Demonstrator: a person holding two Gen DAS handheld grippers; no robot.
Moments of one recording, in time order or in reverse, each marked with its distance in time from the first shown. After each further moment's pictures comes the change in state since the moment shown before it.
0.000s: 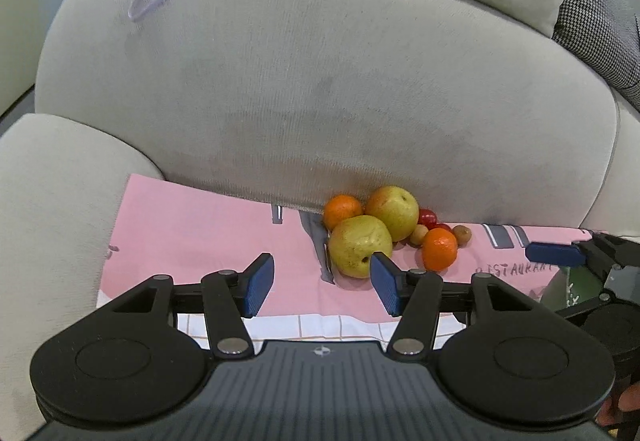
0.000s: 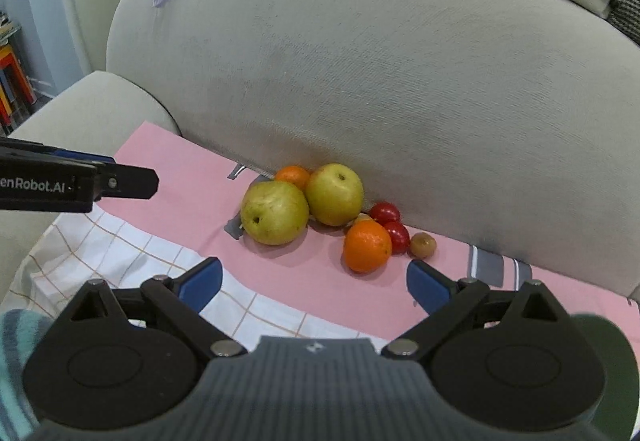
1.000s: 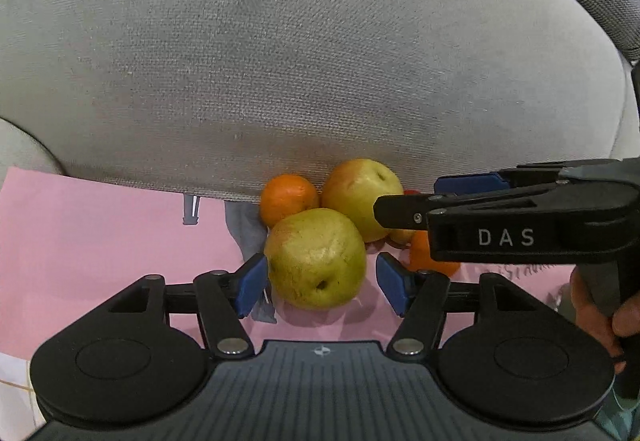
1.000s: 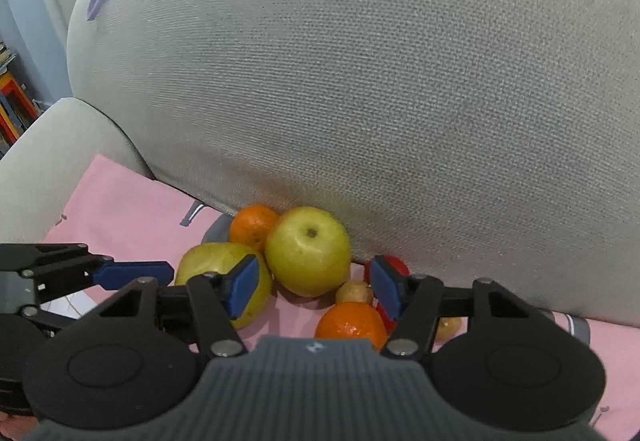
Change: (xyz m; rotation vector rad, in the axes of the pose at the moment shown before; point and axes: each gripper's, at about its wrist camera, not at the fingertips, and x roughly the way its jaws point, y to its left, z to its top) left arm 0.110 -0.024 0.001 0.046 0.088 -0.104; right arm 0.105 -0.058 0.049 0.097 0.046 0.111
